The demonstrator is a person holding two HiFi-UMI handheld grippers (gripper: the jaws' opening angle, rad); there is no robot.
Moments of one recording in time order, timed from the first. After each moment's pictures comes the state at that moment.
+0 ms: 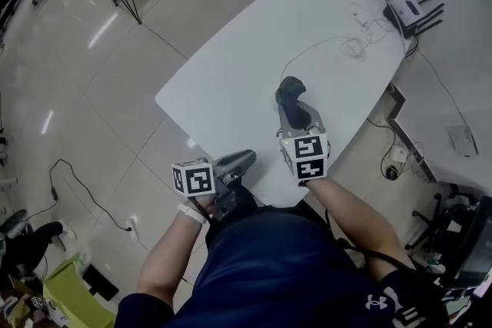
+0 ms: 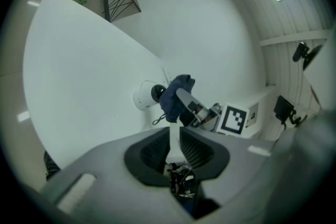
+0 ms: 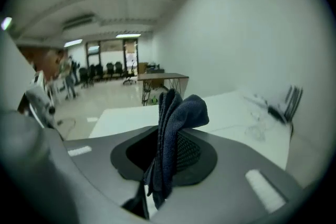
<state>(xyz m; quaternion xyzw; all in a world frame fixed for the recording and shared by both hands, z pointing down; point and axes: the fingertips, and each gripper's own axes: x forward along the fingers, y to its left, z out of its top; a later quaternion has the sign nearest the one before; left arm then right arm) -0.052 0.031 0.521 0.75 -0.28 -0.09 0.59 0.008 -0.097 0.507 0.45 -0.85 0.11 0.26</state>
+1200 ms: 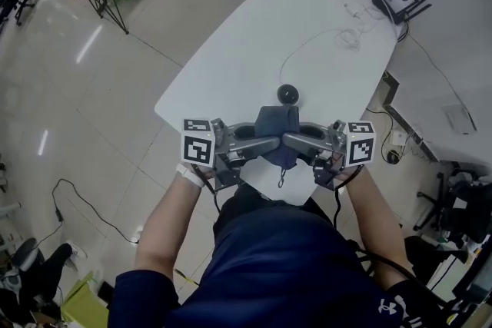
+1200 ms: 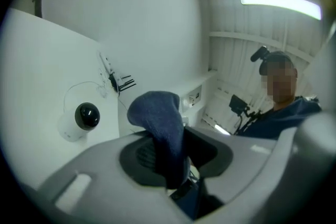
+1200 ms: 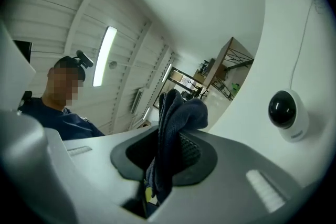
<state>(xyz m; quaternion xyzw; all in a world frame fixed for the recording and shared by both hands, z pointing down) -0.024 -0.013 0.400 0.87 0.02 -0.13 0.47 -0.027 -0.024 0.413 0.05 -0.88 0.47 -0.06</state>
